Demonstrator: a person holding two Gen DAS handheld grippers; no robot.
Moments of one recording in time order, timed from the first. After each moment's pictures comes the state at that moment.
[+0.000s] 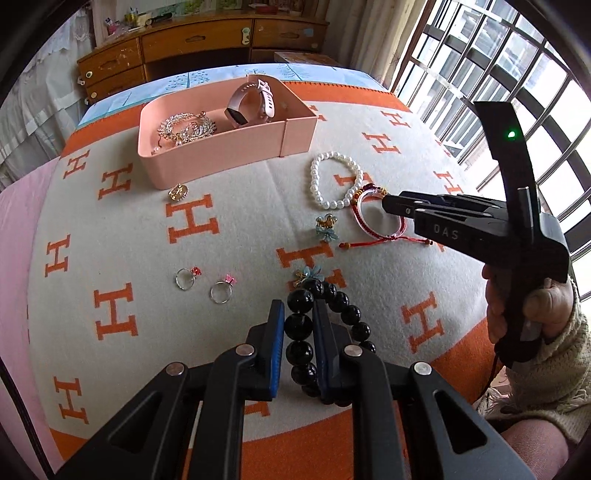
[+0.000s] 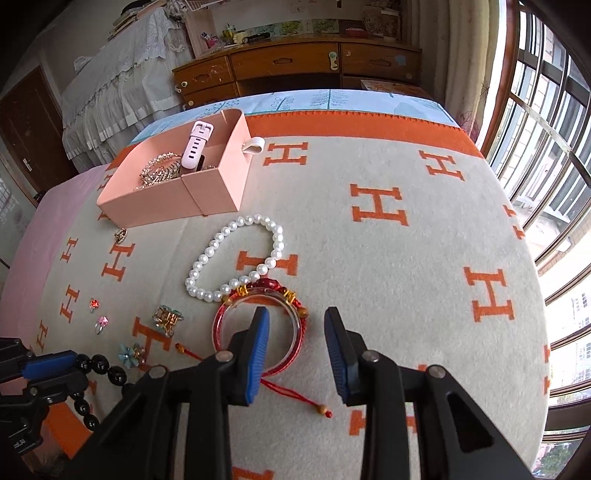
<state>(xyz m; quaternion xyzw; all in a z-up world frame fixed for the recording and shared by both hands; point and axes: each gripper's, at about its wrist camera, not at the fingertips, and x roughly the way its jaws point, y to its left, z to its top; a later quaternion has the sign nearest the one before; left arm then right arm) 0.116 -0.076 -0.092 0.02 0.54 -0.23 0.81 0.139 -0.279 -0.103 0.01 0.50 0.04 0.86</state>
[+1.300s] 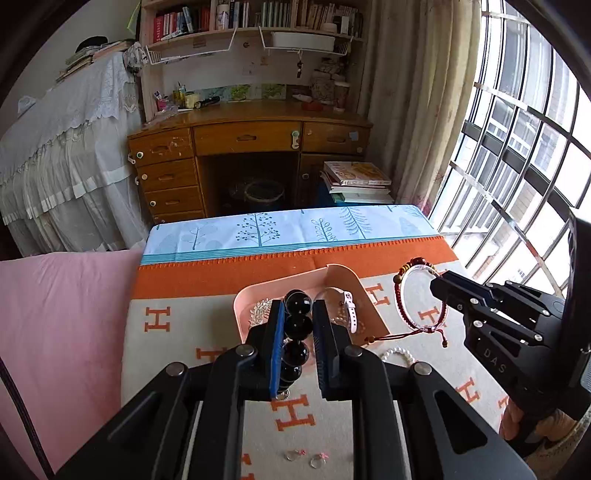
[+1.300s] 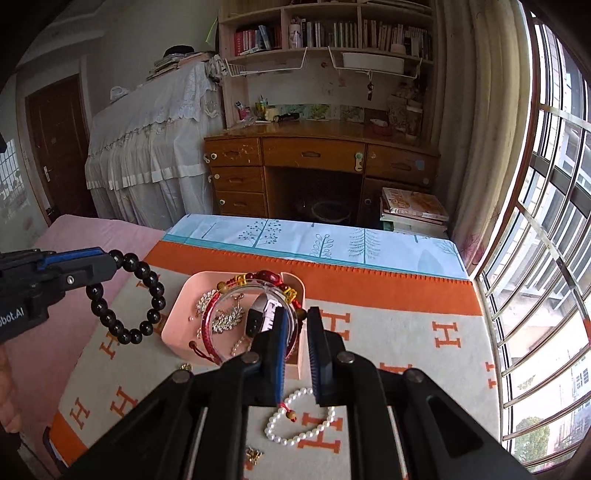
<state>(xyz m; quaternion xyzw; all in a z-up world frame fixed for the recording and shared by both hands) 0.241 -0.037 0.035 0.01 0.41 -0.15 0.90 0.194 -0.217 0.032 -0.03 0.36 0.05 0.93</state>
